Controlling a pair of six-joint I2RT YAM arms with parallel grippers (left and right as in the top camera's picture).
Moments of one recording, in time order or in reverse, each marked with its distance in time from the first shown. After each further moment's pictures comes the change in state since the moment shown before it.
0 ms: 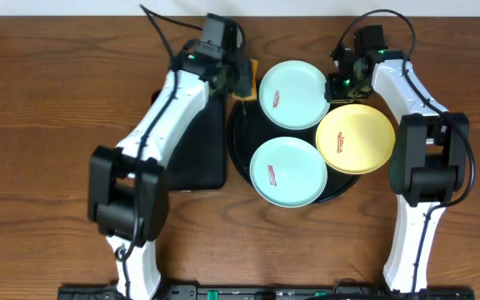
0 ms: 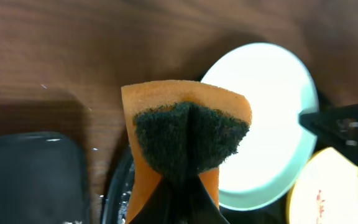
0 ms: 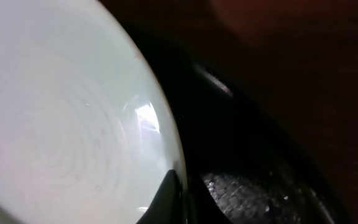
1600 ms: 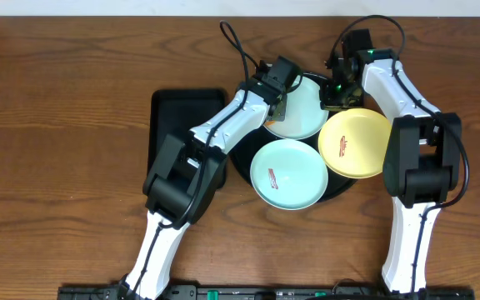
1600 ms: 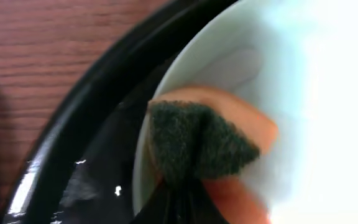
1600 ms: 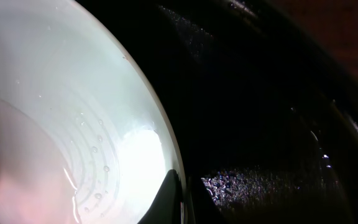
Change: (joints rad) left arm -0.227 0.264 0.049 0.048 -0.388 -0.018; right arm 0.047 -0.001 0.007 -0.123 0.108 0.092
